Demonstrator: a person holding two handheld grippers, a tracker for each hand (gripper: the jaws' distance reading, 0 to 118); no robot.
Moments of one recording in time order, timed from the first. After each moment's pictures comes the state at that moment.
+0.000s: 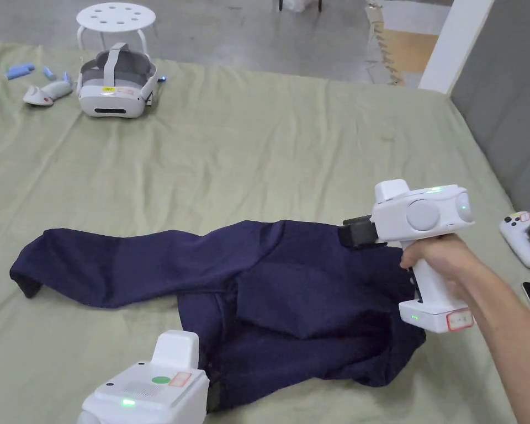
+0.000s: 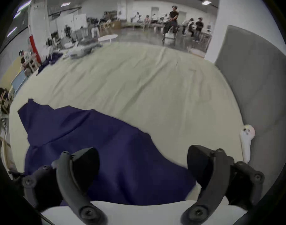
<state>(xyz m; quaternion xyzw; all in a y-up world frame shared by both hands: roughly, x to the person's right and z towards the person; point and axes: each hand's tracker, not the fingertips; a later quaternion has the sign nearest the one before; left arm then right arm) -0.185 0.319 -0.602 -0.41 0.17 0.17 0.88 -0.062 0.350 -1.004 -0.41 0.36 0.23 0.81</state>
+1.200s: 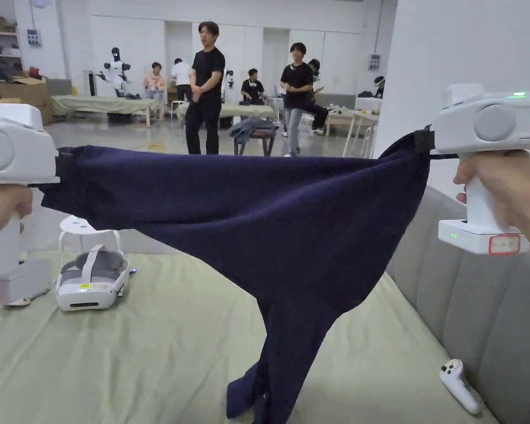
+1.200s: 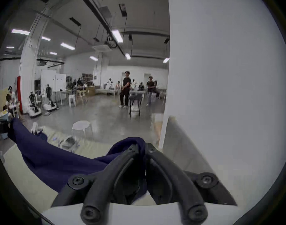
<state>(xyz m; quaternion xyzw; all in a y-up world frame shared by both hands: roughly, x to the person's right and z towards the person) -0.394 0.748 -0.697 -0.12 0.30 0.07 0.94 0.059 0.786 -1.003 -0.09 0.25 0.06 0.96</state>
